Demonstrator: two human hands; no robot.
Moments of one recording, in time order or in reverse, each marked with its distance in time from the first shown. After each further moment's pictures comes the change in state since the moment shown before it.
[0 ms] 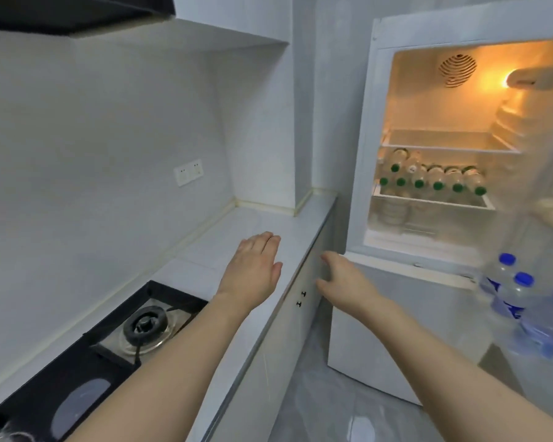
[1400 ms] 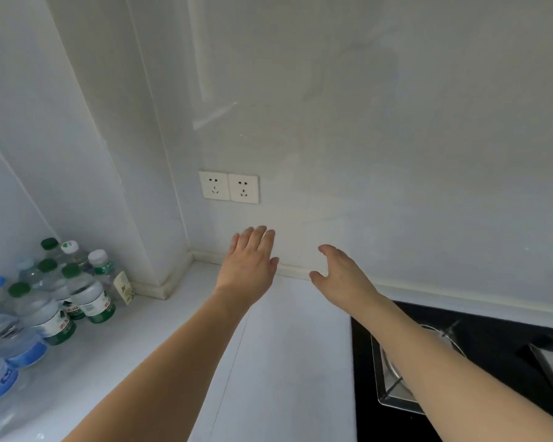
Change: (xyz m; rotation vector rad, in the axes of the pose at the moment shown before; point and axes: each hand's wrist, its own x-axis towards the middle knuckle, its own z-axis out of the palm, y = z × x) left_hand -0.702 -0.330 -0.283 0.516 0.091 -1.344; right_hand -0.291 -0.613 0.455 -0.010 -0.756 -1.082
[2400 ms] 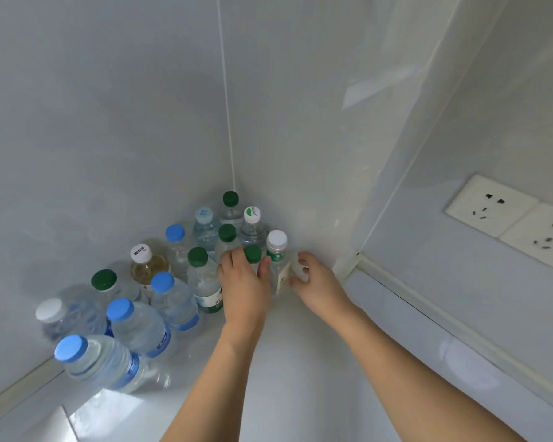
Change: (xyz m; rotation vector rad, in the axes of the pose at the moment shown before) left_hand -0.070 -0.374 0.075 -0.377 0.420 -1.100; right_hand 0.205 -0.276 0.345 0.238 -0.449 -0.274
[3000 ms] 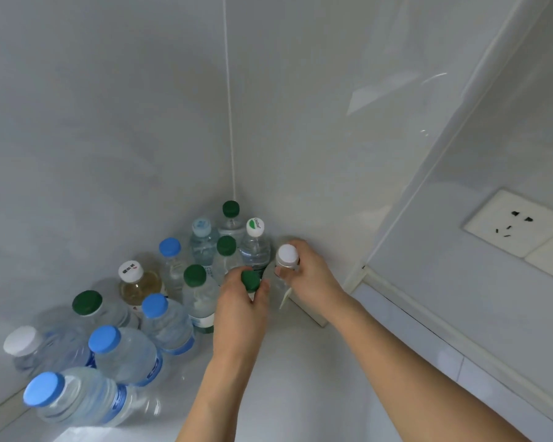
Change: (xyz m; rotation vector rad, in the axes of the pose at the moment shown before) left_hand -0.007 0.006 -0.028 -0.249 -0.148 -0.041; right_hand 0.036 -0.030 -0.001 0.108 0.023 -0.117
